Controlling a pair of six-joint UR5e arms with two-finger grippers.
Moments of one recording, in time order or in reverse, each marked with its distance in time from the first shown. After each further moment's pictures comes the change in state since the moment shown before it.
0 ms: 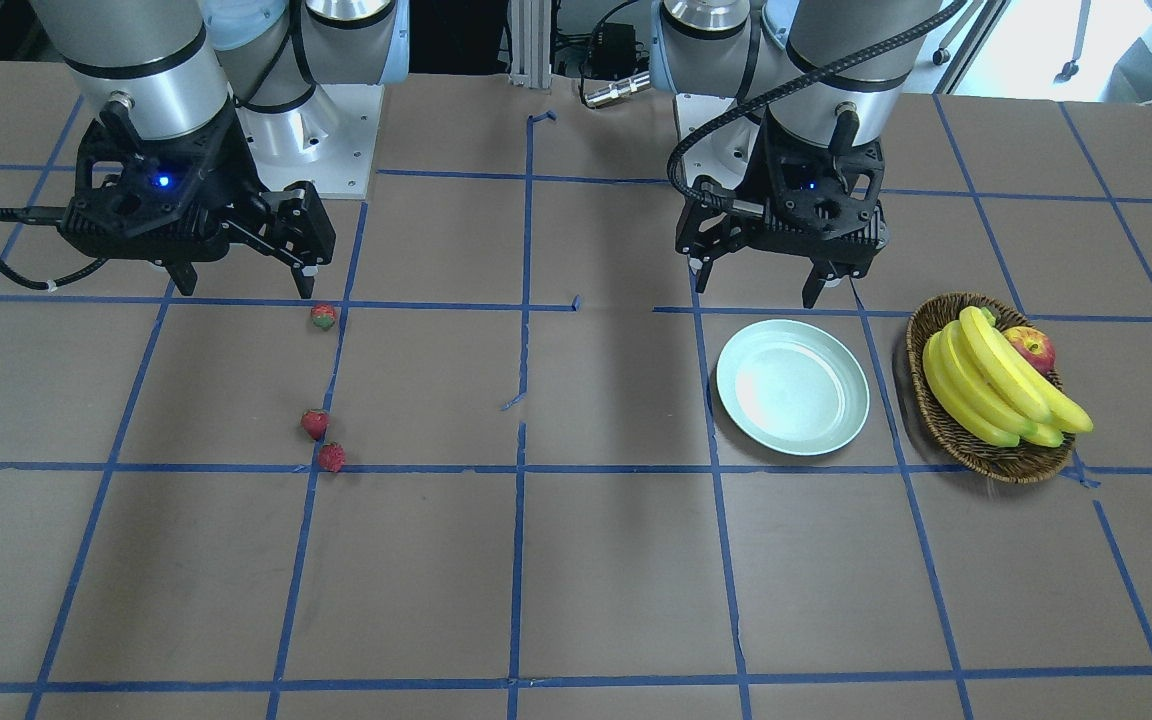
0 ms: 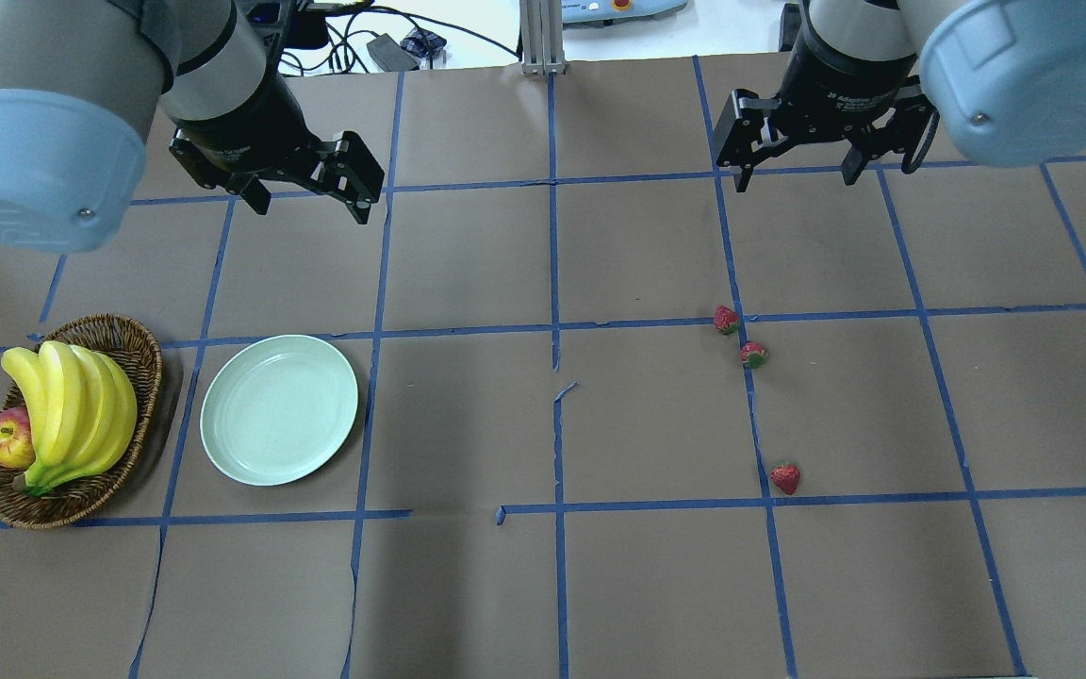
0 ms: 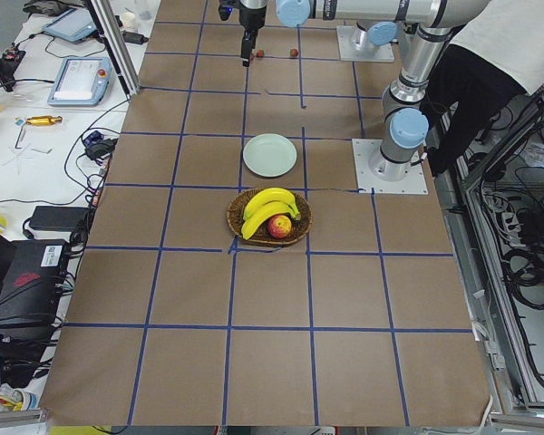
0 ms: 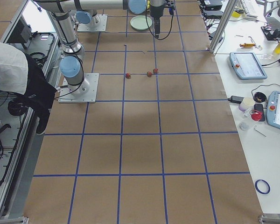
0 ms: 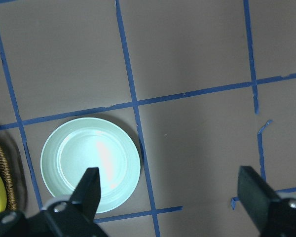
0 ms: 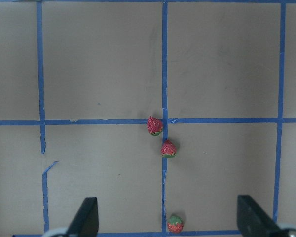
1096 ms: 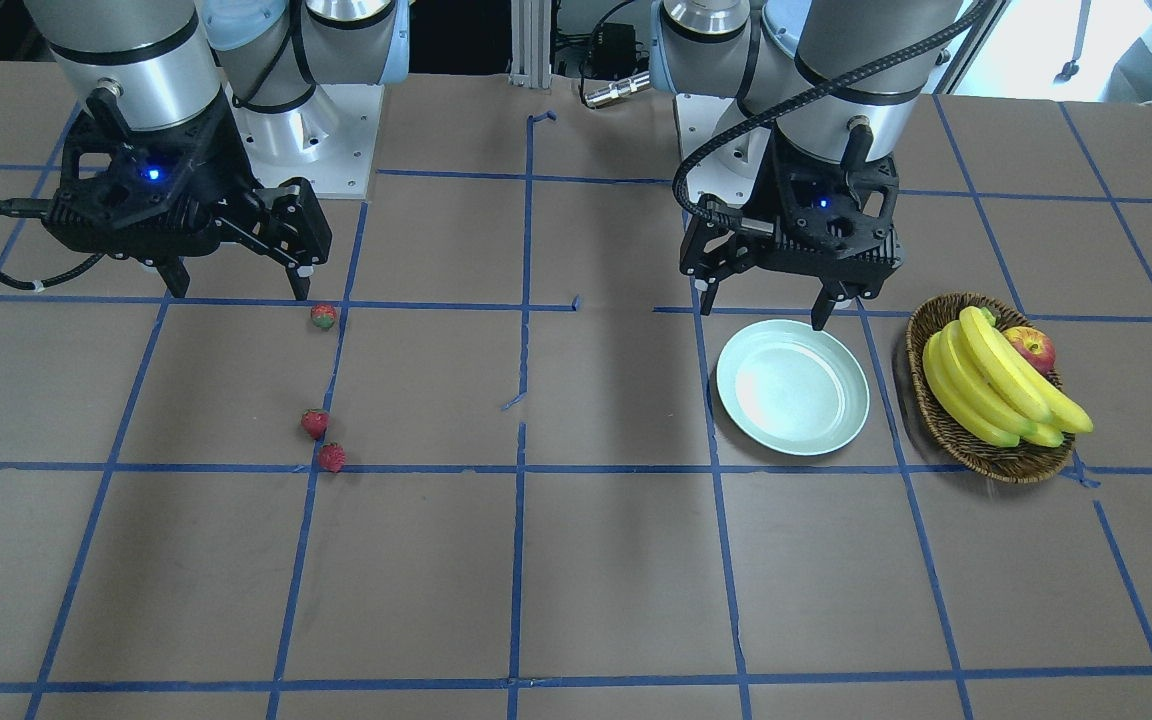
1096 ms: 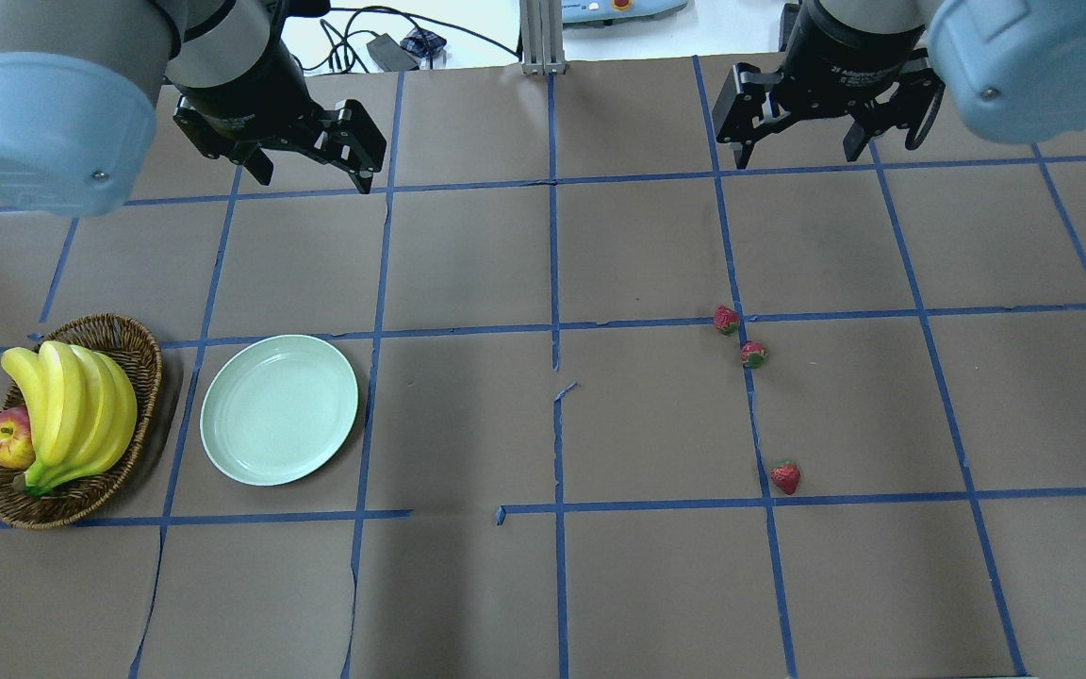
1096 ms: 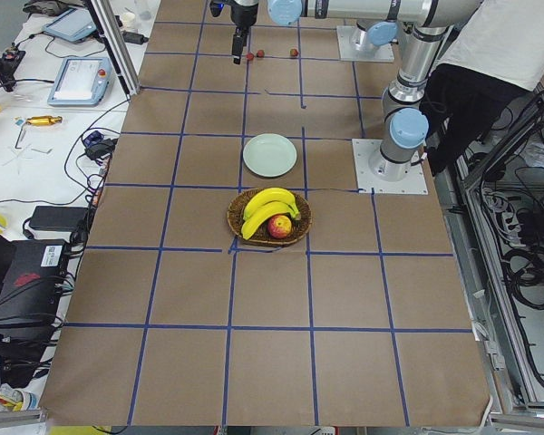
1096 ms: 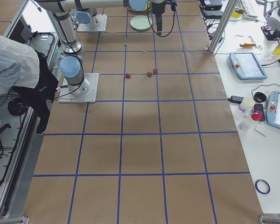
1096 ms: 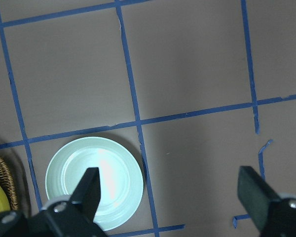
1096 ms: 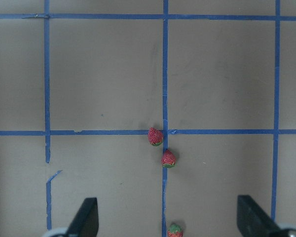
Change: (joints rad) left arm -0.002 -0.043 0.047 0.023 0.004 -0.003; right arm 0.001 0.016 -0.041 -0.002 0.002 -0.004
